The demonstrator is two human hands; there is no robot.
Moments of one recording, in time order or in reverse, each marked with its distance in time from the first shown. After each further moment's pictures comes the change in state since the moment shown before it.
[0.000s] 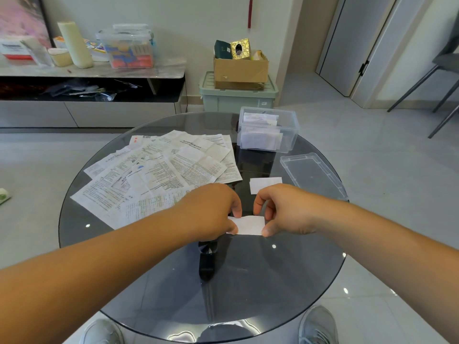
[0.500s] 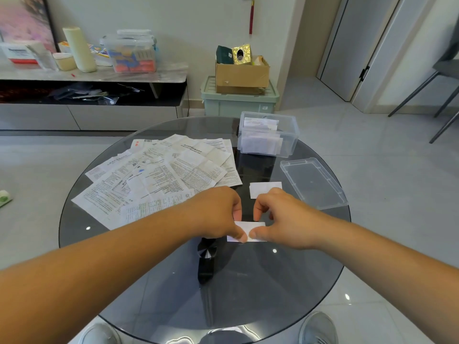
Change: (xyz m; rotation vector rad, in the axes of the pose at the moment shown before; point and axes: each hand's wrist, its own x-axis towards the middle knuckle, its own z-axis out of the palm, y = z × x) left_hand 0.011 0.006 -0.002 -0.080 -0.080 -0.049; right_hand -0.008 0.004 0.013 -0.055 0.142 -0.107
